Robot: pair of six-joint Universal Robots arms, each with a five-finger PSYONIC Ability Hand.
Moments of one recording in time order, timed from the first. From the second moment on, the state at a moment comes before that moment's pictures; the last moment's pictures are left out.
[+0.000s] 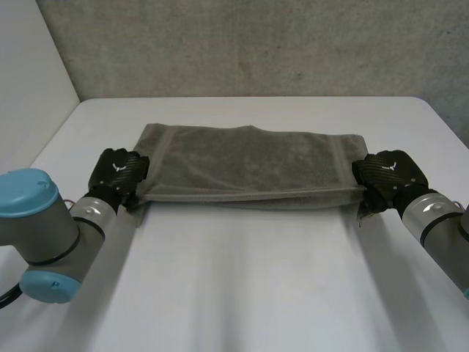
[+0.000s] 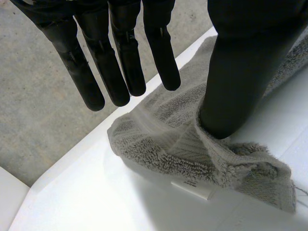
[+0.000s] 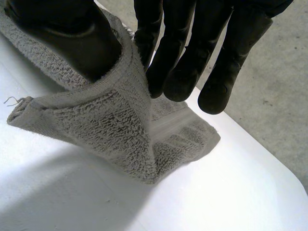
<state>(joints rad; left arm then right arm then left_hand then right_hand) 4.46 -2.07 -1.75 3.70 -1.42 3.56 1.73 -1.26 1.77 -0.25 1.29 2.67 0.73 0.73 0.73 0.73 0.55 1.32 1.33 1.34 1.33 1.17</state>
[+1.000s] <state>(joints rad) 4.47 -1.91 -1.48 3.23 -1.42 3.58 1.65 -1.27 1.12 0.63 1.14 2.17 1.15 1.22 1.22 1.22 1.03 1.32 1.33 1.34 1.33 1.17</state>
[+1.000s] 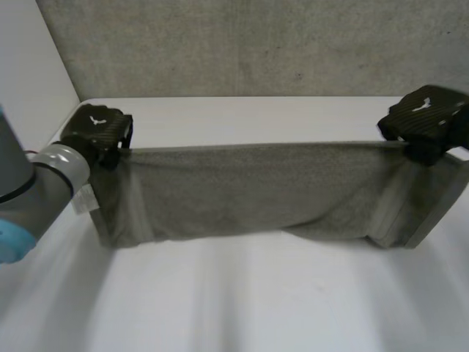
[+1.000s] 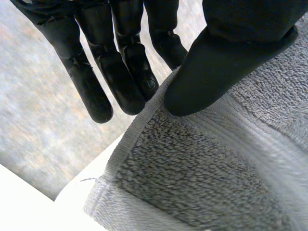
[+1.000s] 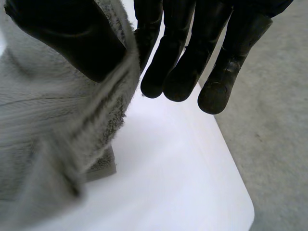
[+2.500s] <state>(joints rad) 4.51 -2.09 -1.72 3.71 -1.41 3.60 1.71 -1.08 1.63 -0.04 1.39 2.43 1.15 1.22 1.22 1.22 1.03 1.31 1.31 1.32 1.32 1.15</state>
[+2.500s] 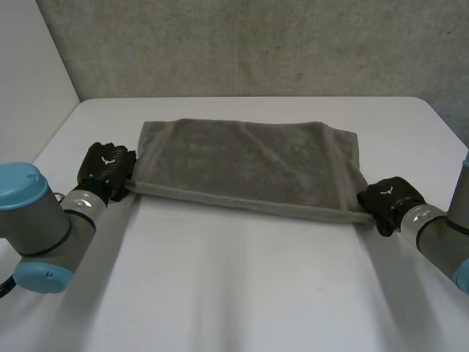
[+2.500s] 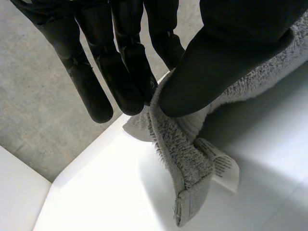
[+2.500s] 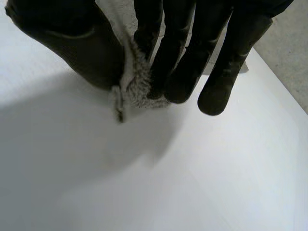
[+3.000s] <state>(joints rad) 4.53 -2.17 -1.69 3.64 -1.41 3.72 1.68 -1.11 1.66 -0.05 1.31 2.44 0.88 0.88 0.88 0.88 0.71 1.32 1.32 1.34 1.34 1.17</state>
